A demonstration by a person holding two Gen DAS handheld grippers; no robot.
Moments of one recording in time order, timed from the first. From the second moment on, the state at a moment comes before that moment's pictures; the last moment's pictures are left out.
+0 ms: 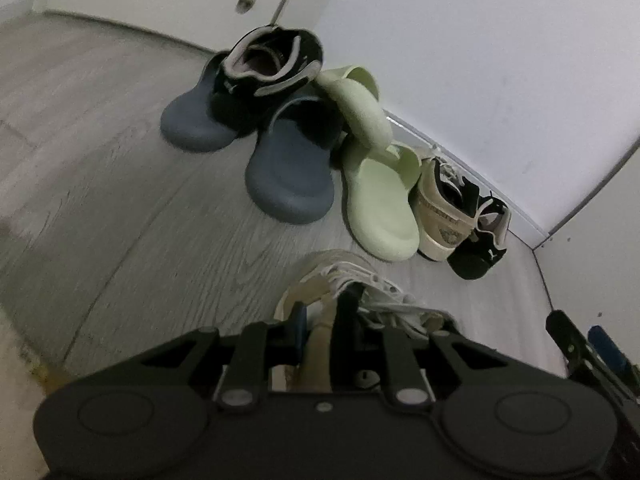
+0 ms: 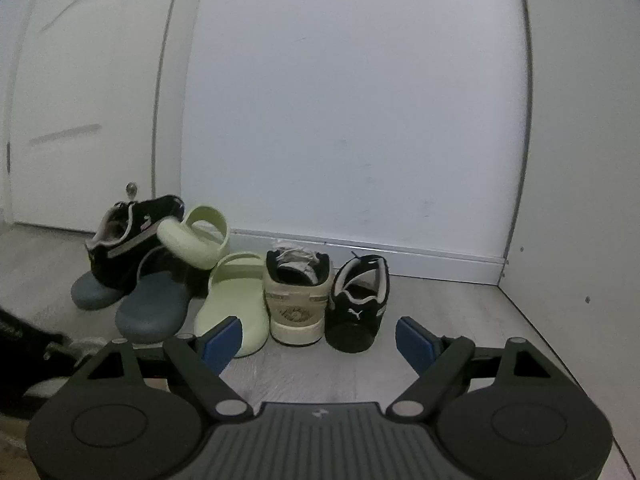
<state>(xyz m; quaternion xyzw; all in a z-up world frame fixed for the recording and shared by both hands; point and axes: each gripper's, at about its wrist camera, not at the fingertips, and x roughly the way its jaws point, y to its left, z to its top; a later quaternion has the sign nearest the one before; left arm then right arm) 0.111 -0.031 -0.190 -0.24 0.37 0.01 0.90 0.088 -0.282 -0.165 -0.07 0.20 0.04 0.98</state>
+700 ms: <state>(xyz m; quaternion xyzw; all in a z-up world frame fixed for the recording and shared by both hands) 0.155 -0.022 -0.219 -0.23 0.37 0.06 0.90 0.100 -0.278 -0.179 -0.06 0.23 0.04 0.97</state>
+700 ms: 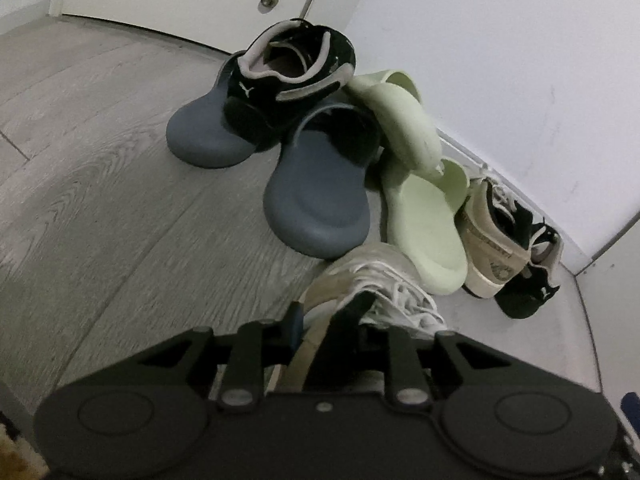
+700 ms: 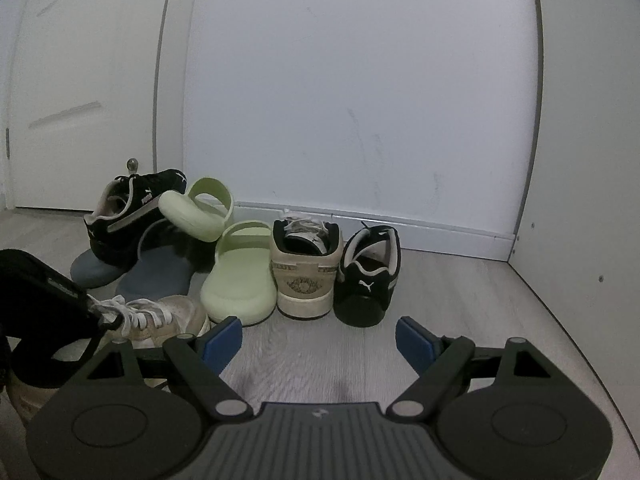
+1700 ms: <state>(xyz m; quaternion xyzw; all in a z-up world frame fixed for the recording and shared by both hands) 0.122 -0.054 -0.174 -0.09 0.41 0.04 0.91 0.110 -0.312 -0.174 0.03 0.23 0.03 0.97</state>
